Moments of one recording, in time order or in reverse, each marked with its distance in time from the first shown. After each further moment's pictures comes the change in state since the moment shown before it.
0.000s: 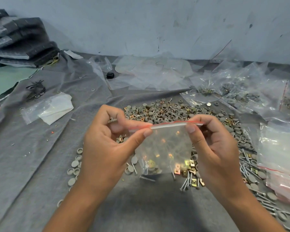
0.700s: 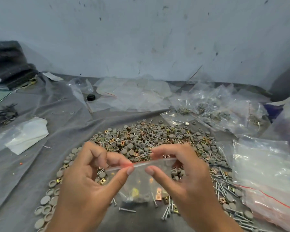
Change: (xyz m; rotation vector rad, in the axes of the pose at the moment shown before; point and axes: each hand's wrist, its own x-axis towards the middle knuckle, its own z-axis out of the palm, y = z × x) left_hand -0.004 -0.022 0.003 0.052 -0.040 0.034; right_hand 0.002 -0.015 -0.001 -0.341 -0.077 -0.220
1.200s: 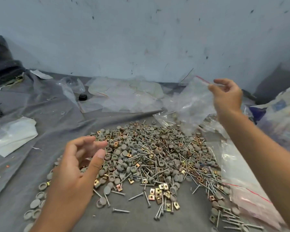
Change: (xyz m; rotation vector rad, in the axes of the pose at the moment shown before) left_hand 0.010 -0.025 -0.016 0.093 0.034 -0.215; right_hand 0.162 0.139 -0.112 0.076 0.601 0.537
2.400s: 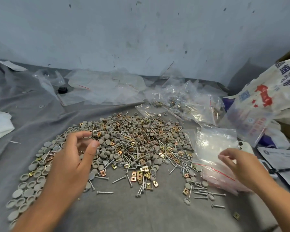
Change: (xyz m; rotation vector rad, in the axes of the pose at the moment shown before) left_hand -0.008 -0.003 0.013 0.369 -0.104 0.023; right_hand -0.133 0.058 -0.201 -1.074 -0.470 0.012
